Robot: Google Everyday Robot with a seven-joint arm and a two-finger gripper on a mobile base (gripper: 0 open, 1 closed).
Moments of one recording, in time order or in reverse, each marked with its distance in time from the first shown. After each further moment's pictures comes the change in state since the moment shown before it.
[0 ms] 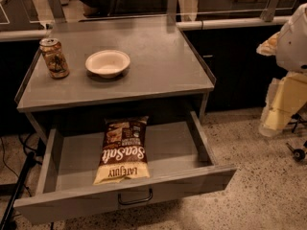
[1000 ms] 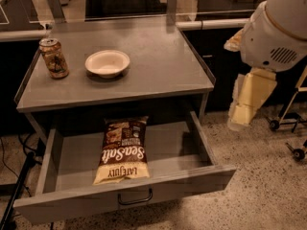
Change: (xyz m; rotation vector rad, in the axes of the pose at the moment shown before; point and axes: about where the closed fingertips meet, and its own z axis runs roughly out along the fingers) arm -0.054 0.001 0.012 -0.008 -0.068 -0.087
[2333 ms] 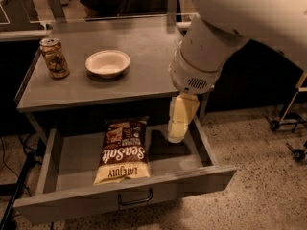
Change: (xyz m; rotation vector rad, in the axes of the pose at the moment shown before) arm -0.086 0.005 0.101 -0.068 -0.044 -0.109
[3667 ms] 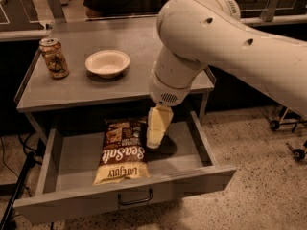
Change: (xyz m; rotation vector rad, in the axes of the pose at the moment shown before) arm -0.032 -0.008 0.065 0.005 -0.017 -0.001
